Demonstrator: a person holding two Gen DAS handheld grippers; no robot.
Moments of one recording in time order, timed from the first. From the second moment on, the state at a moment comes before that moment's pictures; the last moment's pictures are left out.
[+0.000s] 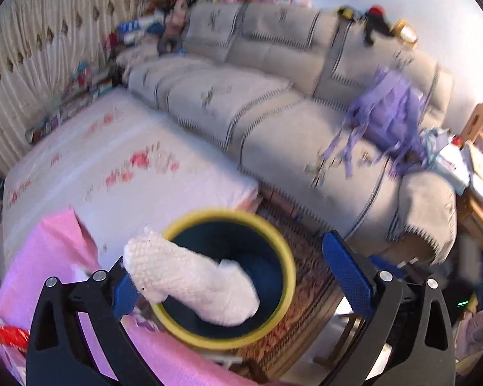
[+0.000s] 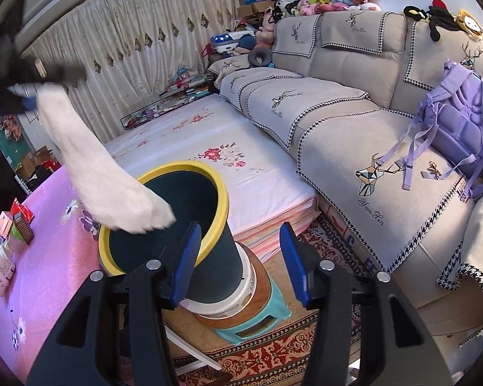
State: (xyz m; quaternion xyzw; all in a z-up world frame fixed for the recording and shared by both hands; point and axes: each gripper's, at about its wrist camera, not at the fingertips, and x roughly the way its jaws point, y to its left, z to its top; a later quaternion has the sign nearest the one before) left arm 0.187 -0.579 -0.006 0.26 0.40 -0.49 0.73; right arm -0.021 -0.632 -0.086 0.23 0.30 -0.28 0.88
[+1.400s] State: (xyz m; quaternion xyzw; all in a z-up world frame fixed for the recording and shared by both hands) left arm 0.156 -0.125 0.039 0.02 0.23 -0.18 0.96; right arm 0.080 -0.496 -0.058 0.15 0.33 -0.09 0.93
